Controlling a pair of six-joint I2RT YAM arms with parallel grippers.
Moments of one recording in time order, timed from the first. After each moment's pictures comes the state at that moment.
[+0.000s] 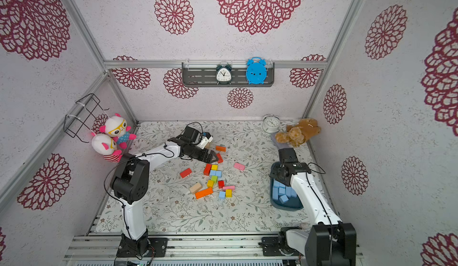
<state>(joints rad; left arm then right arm) -0.42 1.99 1.44 -0.47 0.48 -0.05 0.09 1.20 0.86 -0.78 0.05 0.55</state>
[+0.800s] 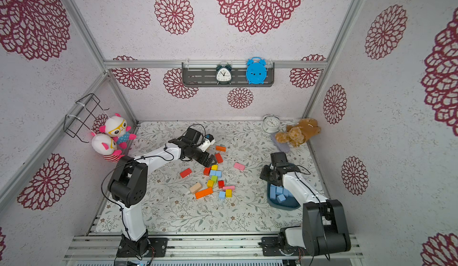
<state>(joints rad) -0.49 1.95 1.43 -0.52 0.32 0.20 0.19 1.34 0.74 -0.45 -0.10 0.55</state>
